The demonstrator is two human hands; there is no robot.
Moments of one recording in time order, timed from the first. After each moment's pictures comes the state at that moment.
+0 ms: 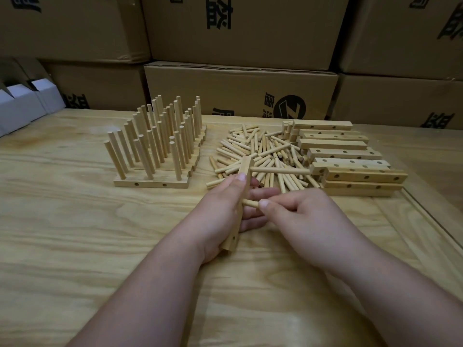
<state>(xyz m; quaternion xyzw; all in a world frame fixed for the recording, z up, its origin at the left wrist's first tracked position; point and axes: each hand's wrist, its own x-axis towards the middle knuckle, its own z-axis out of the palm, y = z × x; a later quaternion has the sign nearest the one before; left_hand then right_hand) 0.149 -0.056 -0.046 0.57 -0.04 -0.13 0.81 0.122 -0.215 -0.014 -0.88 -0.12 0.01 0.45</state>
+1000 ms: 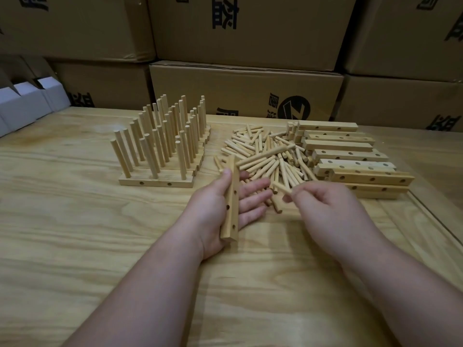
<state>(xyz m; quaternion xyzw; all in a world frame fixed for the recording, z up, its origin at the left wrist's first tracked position) 0.156 -0.049 -0.042 0.43 0.06 -0.15 0.89 0.139 -0.229 -0.023 -0.91 -0.03 -0.09 0.41</state>
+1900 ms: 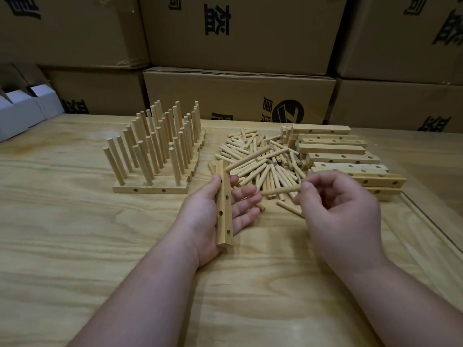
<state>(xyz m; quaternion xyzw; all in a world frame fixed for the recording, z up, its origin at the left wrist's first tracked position) 0.157 -0.049 -0.042 0.41 0.11 -0.12 0.90 0.134 -0.232 -0.036 -0.78 -0.08 -0.30 0.54</state>
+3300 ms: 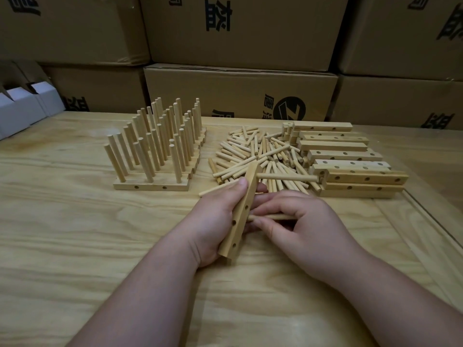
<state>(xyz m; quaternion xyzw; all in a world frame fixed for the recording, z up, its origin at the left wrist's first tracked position) 0.151 -0.050 -0.049 0.56 -0.01 -0.16 0.81 0.130 -0.221 -0.035 -0.88 -0.24 -0.12 0.40</state>
